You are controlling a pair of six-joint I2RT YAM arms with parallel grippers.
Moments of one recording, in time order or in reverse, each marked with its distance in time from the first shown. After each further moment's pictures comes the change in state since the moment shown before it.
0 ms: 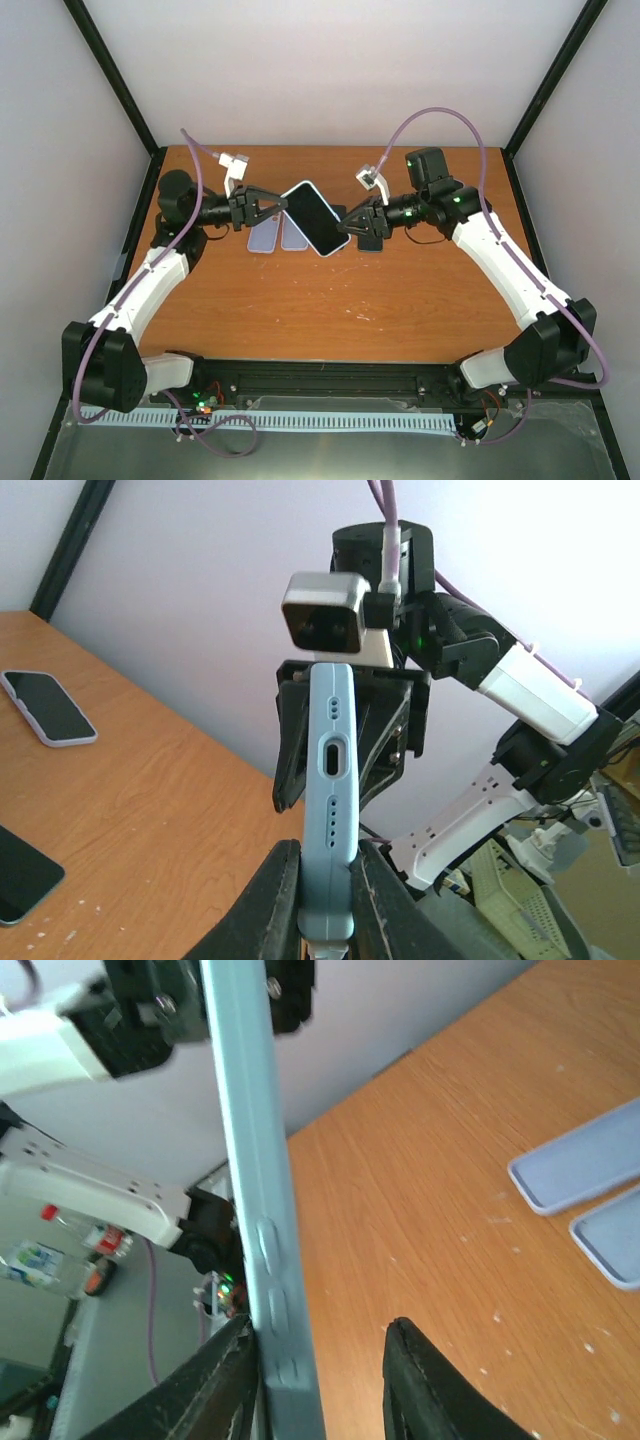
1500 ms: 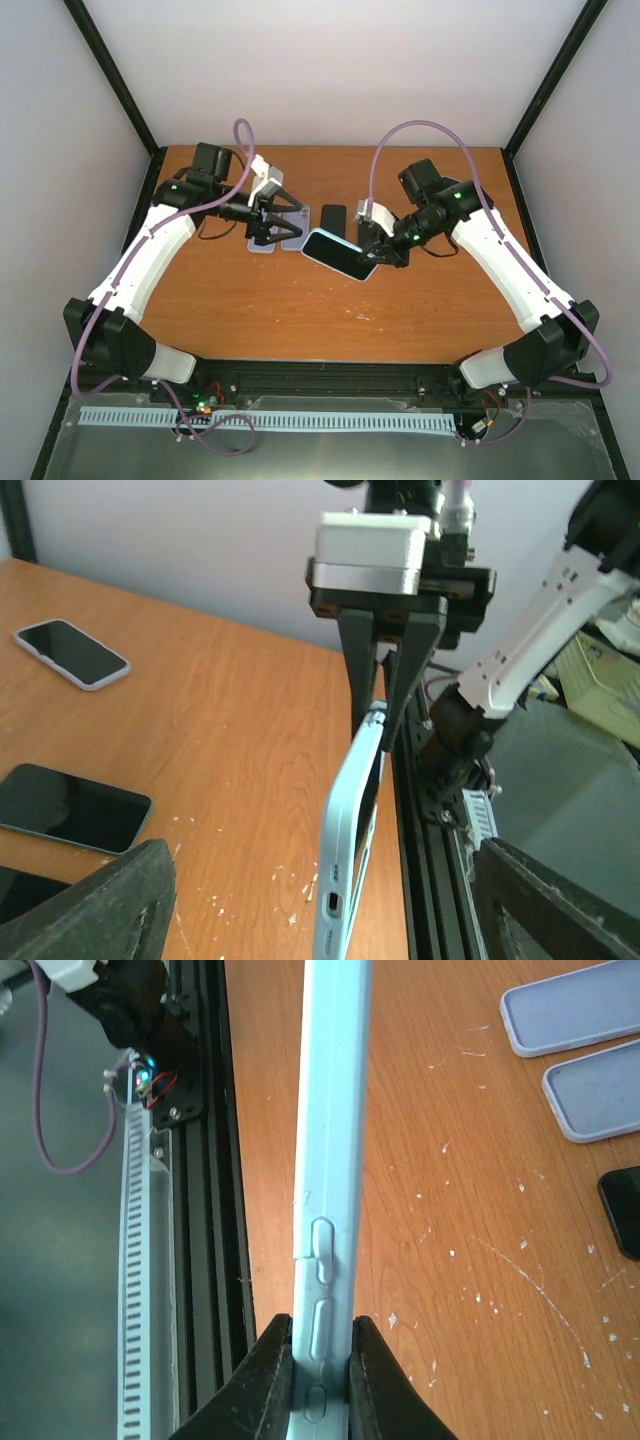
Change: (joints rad) left arm -0.085 0.178 0.488 -1.237 -0.078 1.202; right arm 0.036 0.005 0.094 -0.490 0.244 -0.560
